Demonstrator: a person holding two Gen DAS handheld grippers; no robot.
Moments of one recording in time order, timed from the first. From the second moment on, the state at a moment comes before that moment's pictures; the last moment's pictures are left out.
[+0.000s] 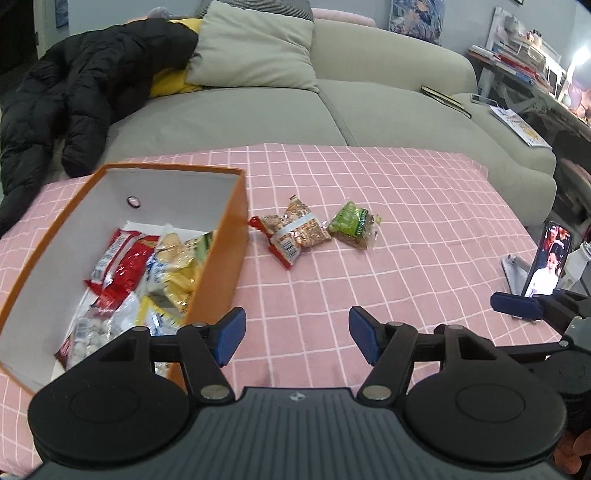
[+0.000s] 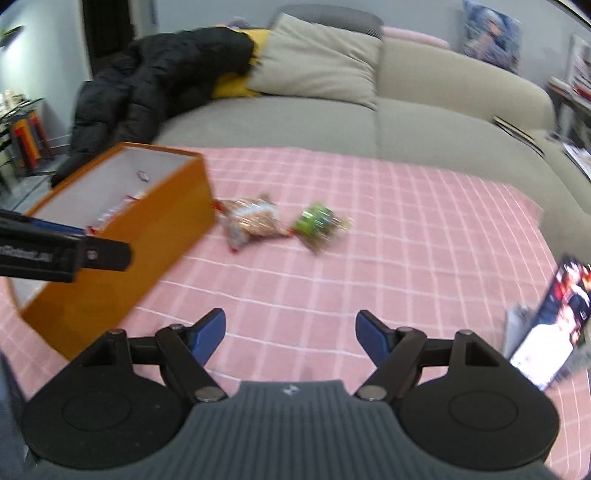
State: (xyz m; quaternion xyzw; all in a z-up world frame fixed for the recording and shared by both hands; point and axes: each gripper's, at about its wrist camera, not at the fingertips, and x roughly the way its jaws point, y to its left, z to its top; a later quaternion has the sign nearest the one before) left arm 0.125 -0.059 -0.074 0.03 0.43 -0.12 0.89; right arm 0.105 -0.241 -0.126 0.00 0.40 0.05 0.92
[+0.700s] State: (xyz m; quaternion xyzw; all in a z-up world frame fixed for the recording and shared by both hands) left arm 0.234 -0.123 -0.122 0.19 0.42 -0.15 0.87; right arm 0.214 -0.245 -0.166 -0.12 0.36 0.08 0.92
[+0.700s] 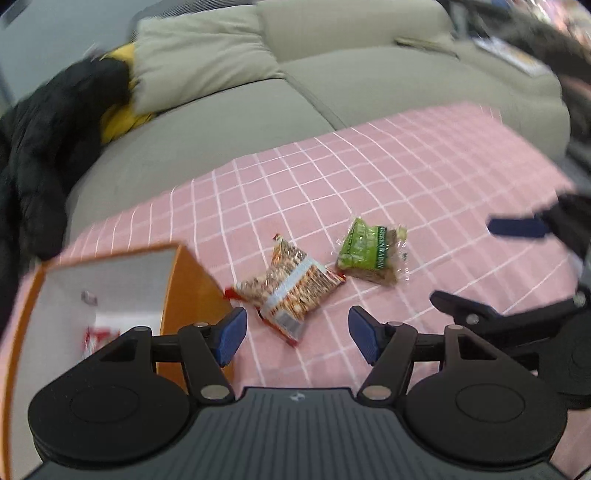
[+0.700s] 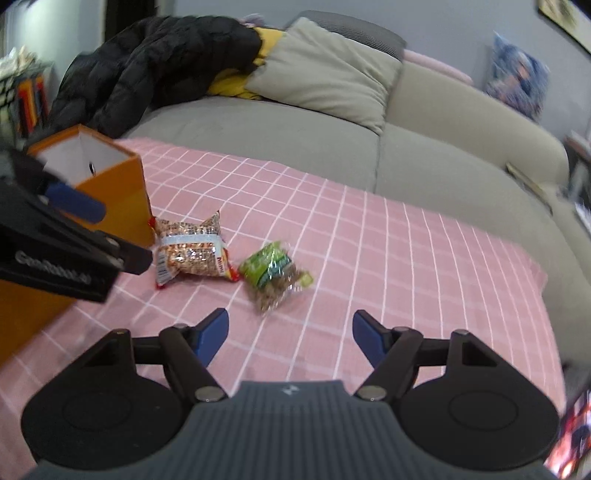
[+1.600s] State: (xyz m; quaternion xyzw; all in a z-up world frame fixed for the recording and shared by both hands) left arm 0.300 -0.148 -0.184 0.35 0.45 -0.19 0.80; right arm 0.286 -0.217 -0.225 -0.24 0.34 0.14 0.90
